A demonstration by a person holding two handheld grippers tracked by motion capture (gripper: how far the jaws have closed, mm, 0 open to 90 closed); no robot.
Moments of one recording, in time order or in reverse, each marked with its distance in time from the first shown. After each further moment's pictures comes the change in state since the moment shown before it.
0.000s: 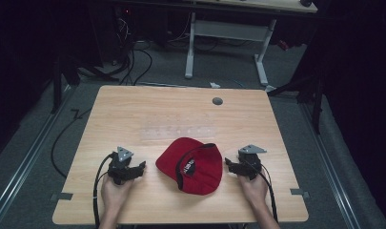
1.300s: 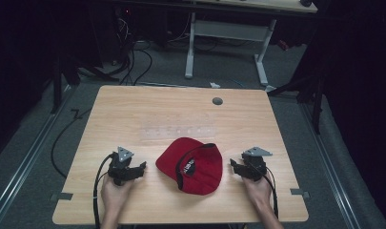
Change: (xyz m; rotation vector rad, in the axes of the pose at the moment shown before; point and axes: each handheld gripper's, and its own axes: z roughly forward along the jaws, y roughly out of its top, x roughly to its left) left arm -0.001 -0.001 0.000 0.003 -0.001 0.003; right arm -0.006 -0.007 -0.017 -0.014 -0.018 0.017
